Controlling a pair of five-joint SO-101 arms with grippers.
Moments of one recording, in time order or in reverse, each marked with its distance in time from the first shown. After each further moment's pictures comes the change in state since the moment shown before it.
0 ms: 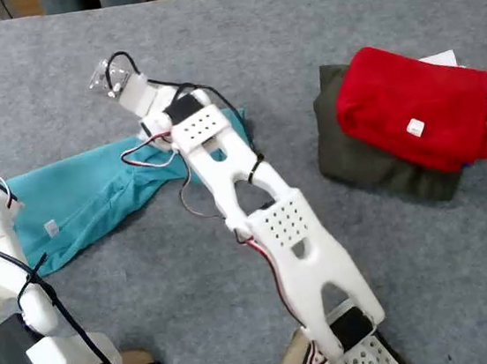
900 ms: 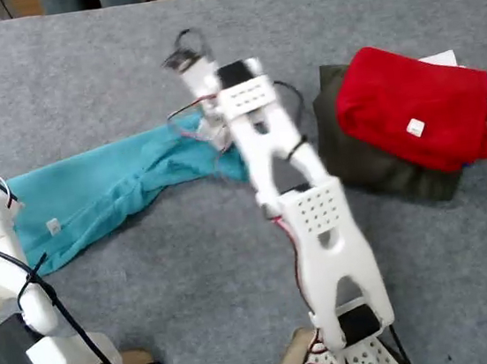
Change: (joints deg) left arm 0.0 0.0 0.0 0.0 0.0; right arm 14.0 -5.2 4.1 24.6 -9.5
